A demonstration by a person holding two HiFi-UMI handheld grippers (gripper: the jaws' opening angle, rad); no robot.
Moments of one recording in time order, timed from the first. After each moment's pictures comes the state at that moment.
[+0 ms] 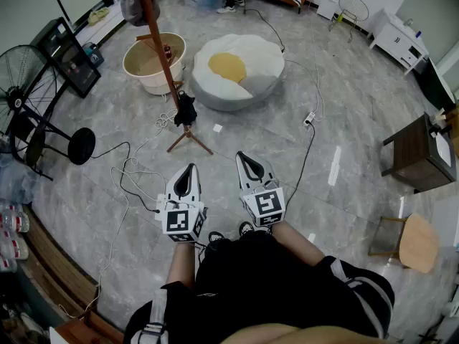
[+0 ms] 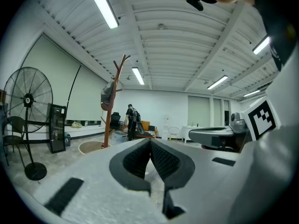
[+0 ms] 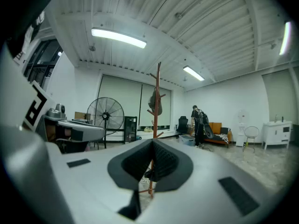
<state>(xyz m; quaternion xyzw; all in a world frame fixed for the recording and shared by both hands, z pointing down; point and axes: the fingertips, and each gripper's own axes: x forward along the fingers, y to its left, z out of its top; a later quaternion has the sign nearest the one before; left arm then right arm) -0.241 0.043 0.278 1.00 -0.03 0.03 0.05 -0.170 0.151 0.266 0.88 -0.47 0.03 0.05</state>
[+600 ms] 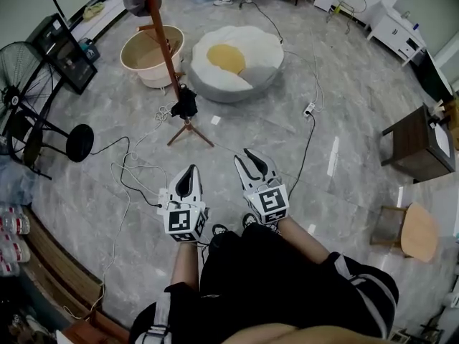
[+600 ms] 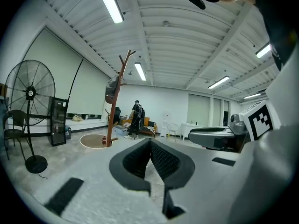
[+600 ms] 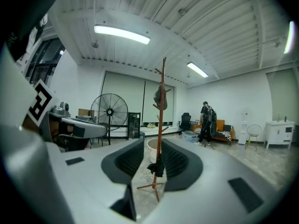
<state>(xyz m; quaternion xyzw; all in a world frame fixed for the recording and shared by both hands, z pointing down) -0.271 0.021 0.308 1.00 -0.02 0.06 0.07 -0.198 0.135 0.298 0.87 -0.48 0.04 0.07</state>
